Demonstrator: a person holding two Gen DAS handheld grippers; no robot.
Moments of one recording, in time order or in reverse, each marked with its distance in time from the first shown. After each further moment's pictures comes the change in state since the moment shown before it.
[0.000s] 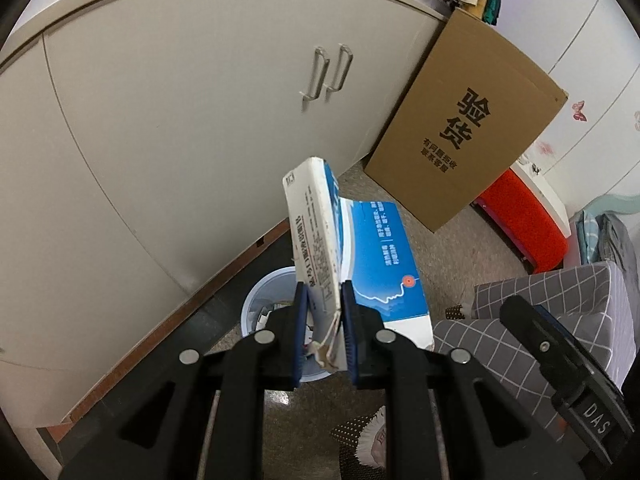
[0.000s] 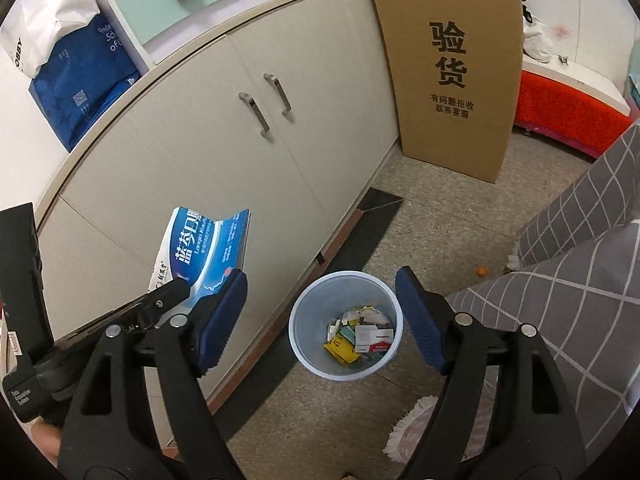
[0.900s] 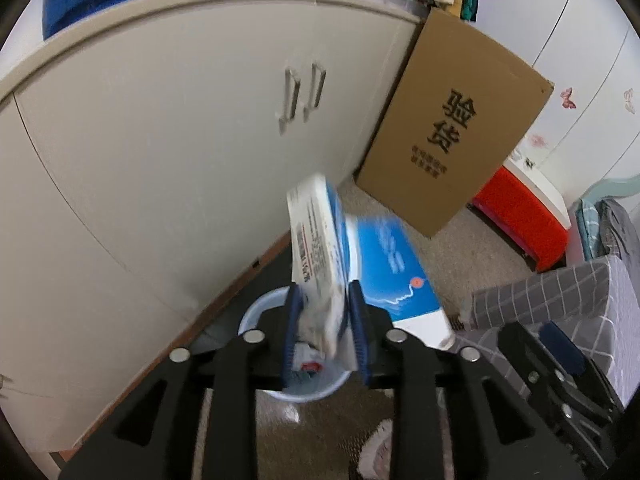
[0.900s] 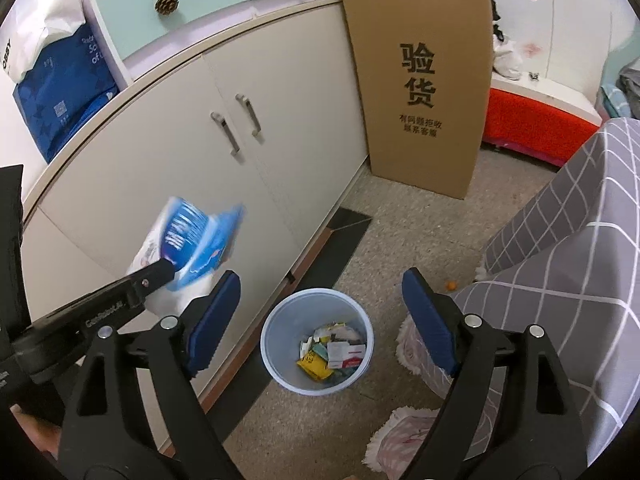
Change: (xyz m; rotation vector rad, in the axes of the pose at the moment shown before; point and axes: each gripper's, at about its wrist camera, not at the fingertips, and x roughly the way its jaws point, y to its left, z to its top) left arm -0.001 -0.027 0.013 0.069 -0.075 0.020; right arm -0.013 -0.006 -0.003 0.011 -0.088 -0.120
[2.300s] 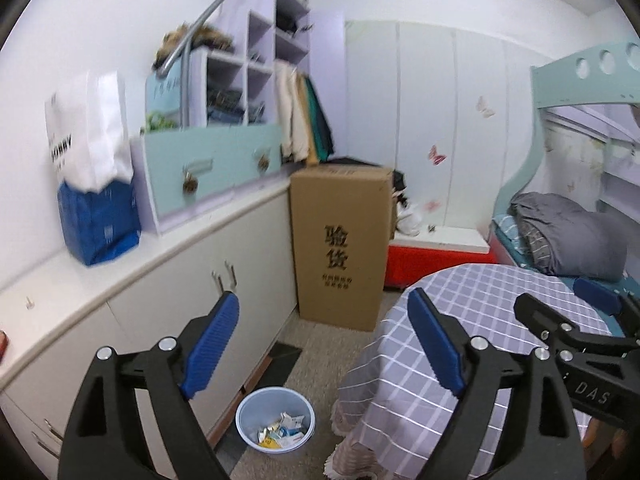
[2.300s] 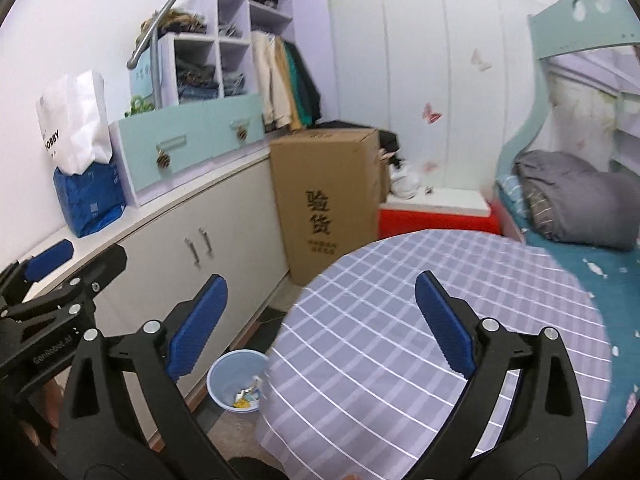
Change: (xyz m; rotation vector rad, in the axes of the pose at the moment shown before) left arm -0.362 -0.163 -0.134 0.400 -0.564 -0.120; right arm -0.375 -0.077 -0.067 -0.009 -0.456 -0.219
